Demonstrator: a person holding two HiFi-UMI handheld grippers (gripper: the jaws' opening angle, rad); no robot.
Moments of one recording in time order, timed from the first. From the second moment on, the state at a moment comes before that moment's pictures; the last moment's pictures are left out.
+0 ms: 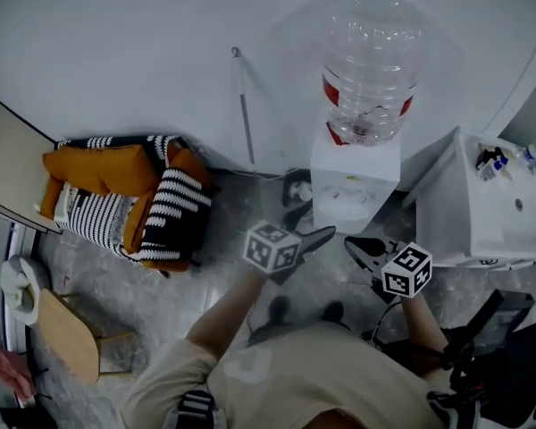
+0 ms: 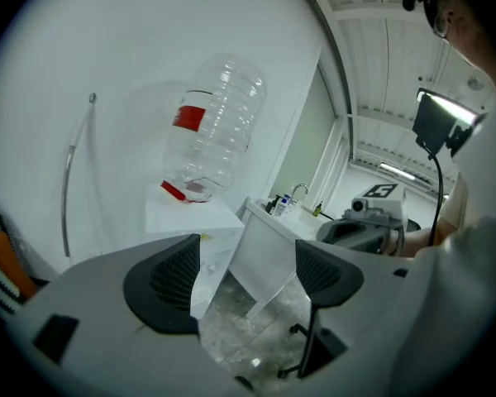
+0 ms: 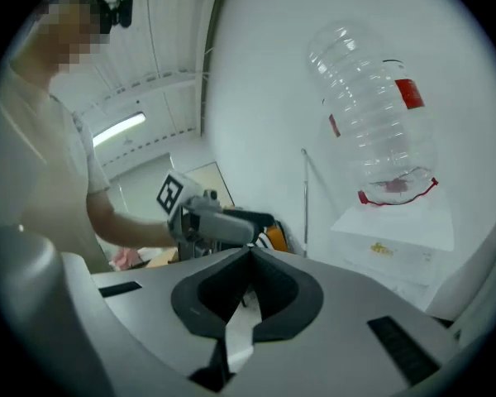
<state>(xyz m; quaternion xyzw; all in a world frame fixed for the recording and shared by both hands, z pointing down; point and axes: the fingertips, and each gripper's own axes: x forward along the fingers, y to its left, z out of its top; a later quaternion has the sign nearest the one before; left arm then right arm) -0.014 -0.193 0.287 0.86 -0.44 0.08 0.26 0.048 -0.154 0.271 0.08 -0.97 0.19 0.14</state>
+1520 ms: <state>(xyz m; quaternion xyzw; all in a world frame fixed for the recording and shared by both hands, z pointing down) -0.155 -0.090 0.233 0.91 -0.39 0.04 0.16 -0.088 -0.042 0.209 0.19 -0.94 0.27 -0.01</state>
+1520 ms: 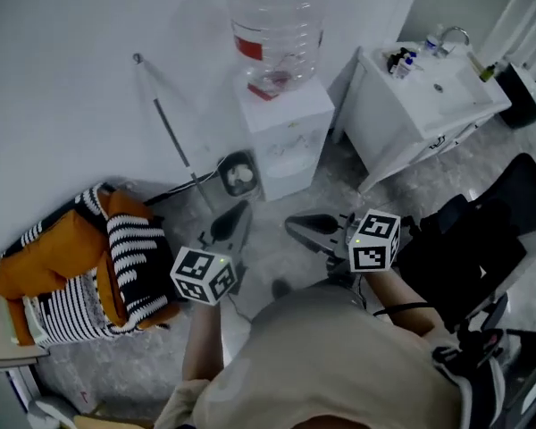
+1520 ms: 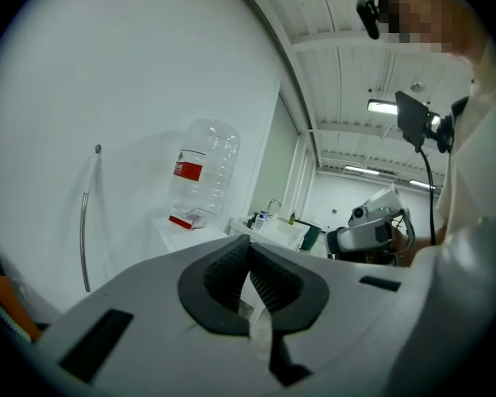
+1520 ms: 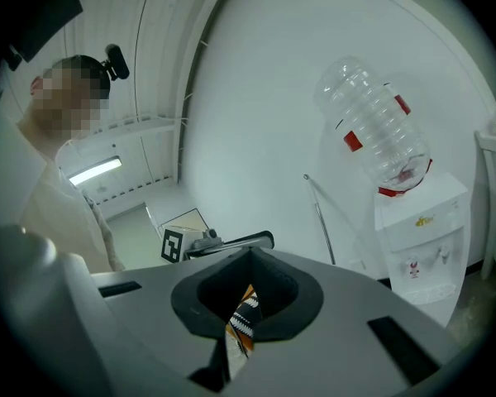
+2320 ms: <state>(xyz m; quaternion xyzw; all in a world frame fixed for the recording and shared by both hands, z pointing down) 0.013 -0.011 0.227 0.92 -0.35 0.12 0.11 0.054 0.034 0.203 0.18 -0.94 0.29 -0.06</state>
